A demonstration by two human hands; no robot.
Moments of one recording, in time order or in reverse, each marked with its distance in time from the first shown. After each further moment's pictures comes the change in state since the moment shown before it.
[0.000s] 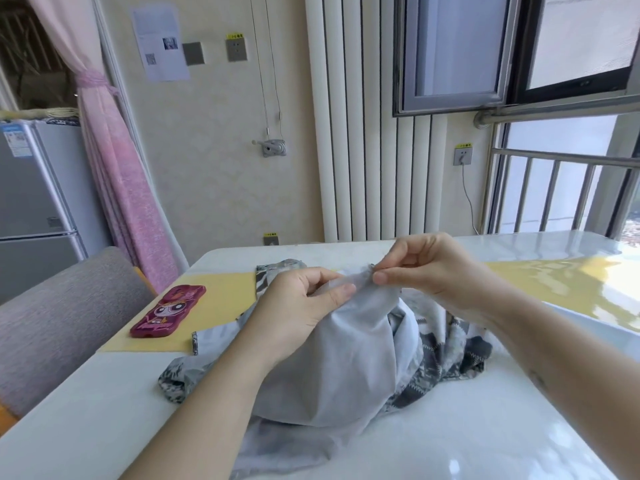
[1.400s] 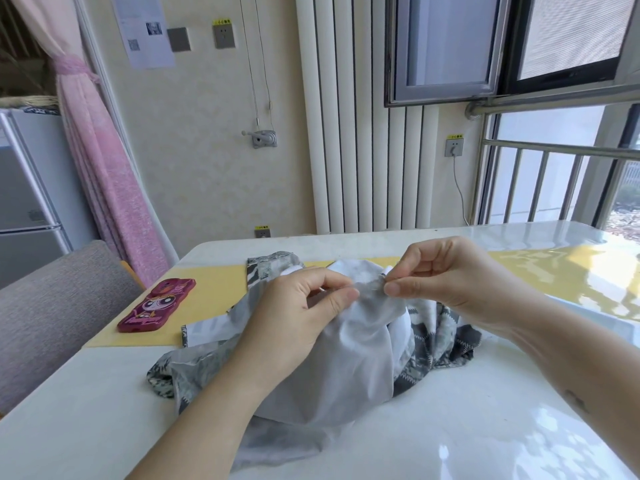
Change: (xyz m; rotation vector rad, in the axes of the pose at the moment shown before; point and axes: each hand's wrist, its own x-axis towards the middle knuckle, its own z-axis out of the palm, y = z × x) left_hand -0.020 0.005 0.014 0.195 0.066 0.243; right_hand -0.029 0.000 -0.006 -0.065 -0.001 0.026
